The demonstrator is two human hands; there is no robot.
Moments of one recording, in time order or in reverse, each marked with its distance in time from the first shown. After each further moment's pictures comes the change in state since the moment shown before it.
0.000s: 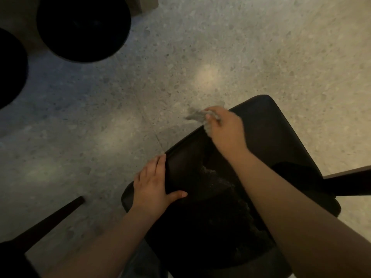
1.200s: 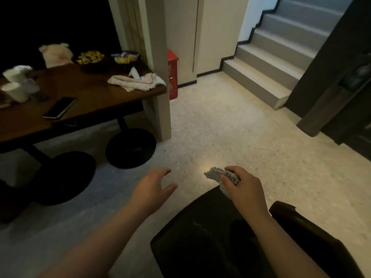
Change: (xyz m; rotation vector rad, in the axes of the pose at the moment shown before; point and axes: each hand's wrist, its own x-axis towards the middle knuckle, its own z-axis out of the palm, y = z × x) left_hand -0.231 0.164 -0.342 -0.137 0.355 0.222; right_hand -0.212 -0.227 -0.271 -0.018 0.322 -0.201
